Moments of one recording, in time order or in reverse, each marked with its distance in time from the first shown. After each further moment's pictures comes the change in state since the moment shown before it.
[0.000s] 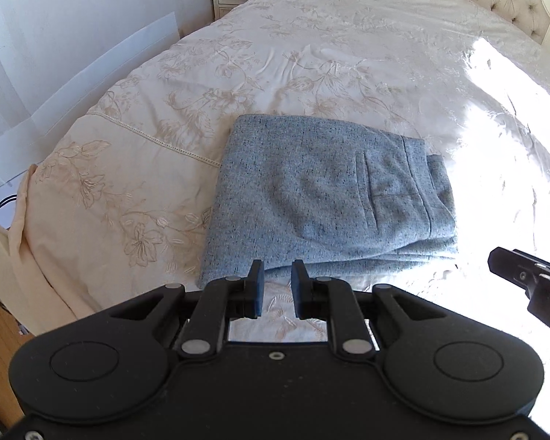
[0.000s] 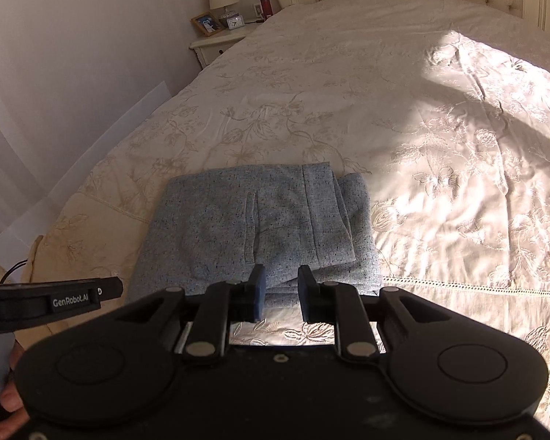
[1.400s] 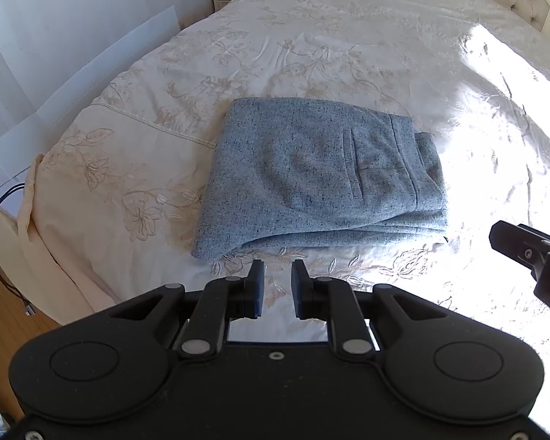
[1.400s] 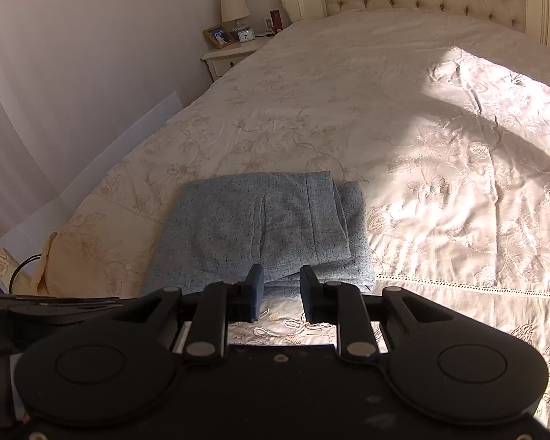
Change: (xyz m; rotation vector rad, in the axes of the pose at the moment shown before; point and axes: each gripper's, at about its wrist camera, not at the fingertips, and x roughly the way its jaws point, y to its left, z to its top) left arm -0.014 -0.014 -0.018 0.021 0.029 0.013; right arm -0.034 0.000 -0.012 -0.018 -0.041 0.012
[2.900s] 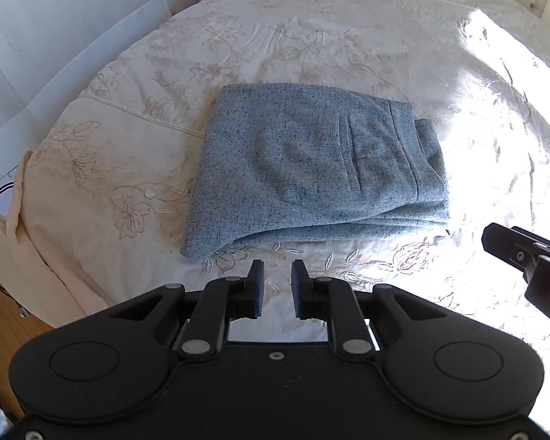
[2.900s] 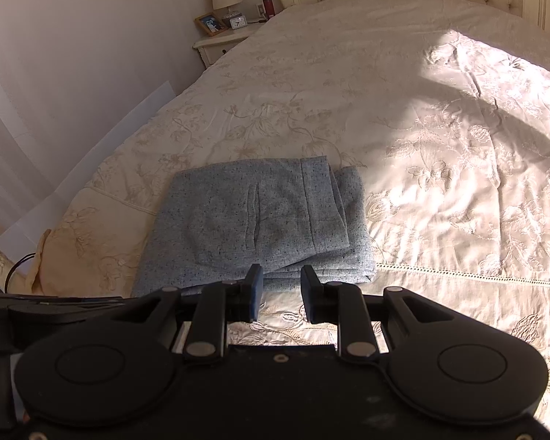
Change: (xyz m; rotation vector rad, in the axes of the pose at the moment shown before) left arm 0.018 -0.002 0.012 0.030 0.056 -0.017; right arm 0.015 -0.004 0.002 0.027 0.051 -0.009
